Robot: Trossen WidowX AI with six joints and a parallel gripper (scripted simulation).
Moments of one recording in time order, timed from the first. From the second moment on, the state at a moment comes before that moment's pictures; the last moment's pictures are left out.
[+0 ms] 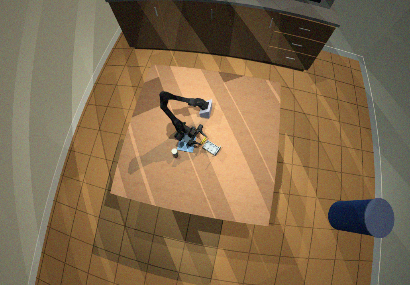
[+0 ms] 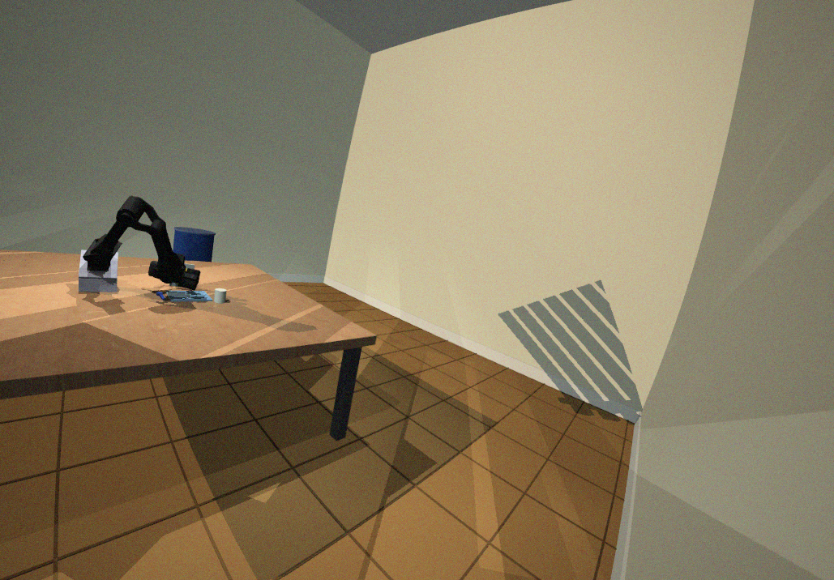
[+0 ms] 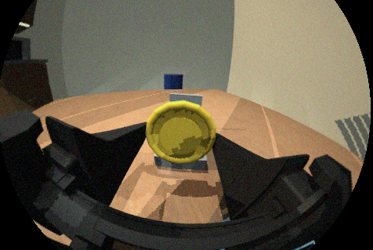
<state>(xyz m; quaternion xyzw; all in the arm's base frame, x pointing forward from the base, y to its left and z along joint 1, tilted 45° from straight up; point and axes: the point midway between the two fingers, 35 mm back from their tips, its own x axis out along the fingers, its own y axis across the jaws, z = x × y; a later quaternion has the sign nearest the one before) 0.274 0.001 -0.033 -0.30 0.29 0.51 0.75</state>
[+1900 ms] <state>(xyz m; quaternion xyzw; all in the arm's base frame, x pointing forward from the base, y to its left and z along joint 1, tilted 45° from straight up) 0.287 0.015 -0.077 -0.34 0.25 0.50 0.76</state>
